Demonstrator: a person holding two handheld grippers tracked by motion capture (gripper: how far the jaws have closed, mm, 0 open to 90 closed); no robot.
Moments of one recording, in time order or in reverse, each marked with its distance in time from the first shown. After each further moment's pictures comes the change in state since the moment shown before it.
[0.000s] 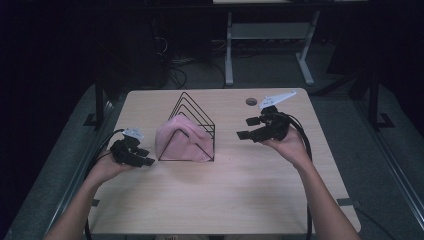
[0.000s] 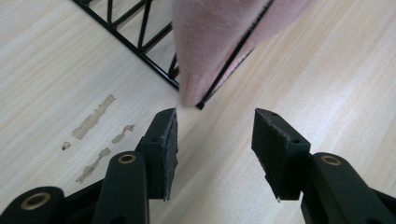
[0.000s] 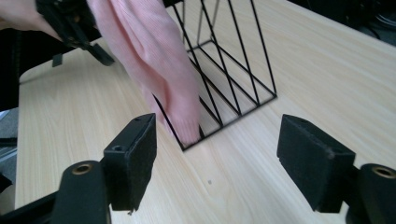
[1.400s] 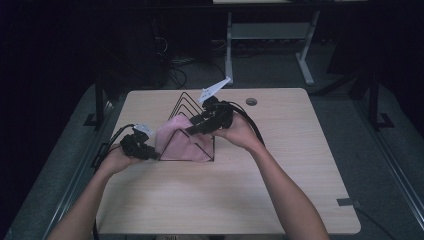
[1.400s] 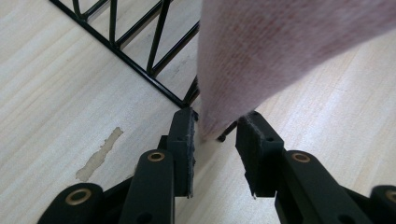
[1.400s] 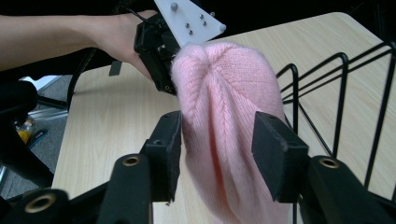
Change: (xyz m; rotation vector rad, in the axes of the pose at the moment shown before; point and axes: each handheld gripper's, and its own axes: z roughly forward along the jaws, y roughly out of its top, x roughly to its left) left arm 0.015 0.022 0.024 0.049 -0.005 0.034; right arm 0.058 0.094 0.099 0.060 0.226 -0.244
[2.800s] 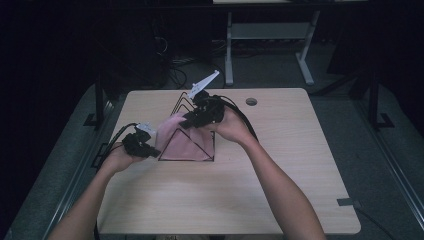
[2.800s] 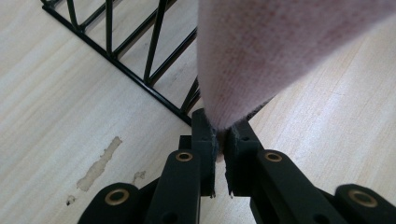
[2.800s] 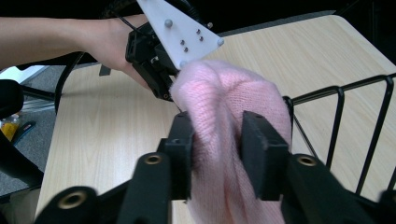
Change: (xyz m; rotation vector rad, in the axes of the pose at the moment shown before) left arm -0.002 0.006 0.004 0.008 0.004 0.008; right arm 0.001 0.026 0.011 0.052 -0.025 -0.026
